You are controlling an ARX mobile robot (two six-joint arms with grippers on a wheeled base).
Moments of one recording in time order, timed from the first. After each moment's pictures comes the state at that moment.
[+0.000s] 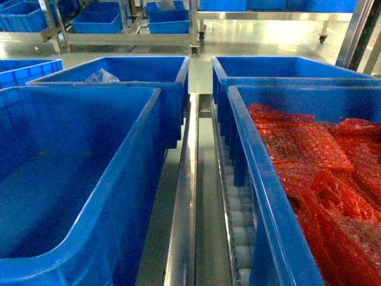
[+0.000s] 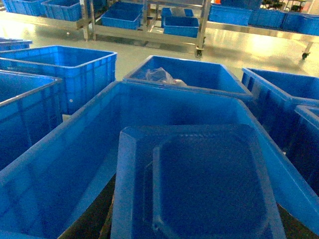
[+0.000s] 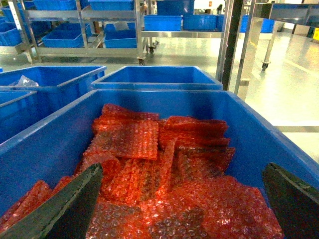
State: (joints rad) left arm -0.32 0.18 0.19 -0.08 -0.42 -0.11; right arm 0.00 0.01 0.01 0.00 0.00 0.00
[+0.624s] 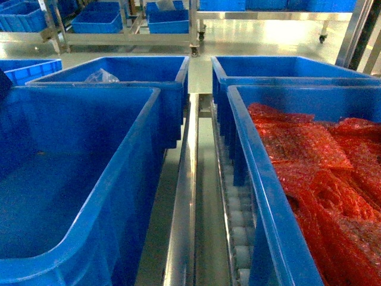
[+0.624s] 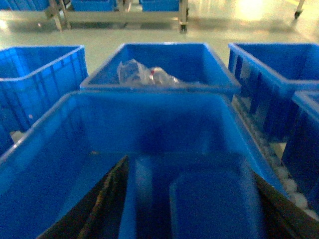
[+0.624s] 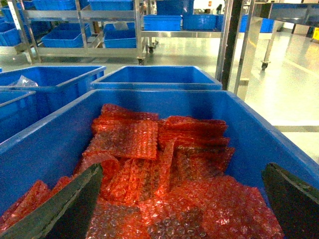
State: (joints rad) left arm -0.31 1.03 0.41 0.46 -0.32 -0.03; right arm 0.00 0.01 0.01 0.00 0.00 0.00
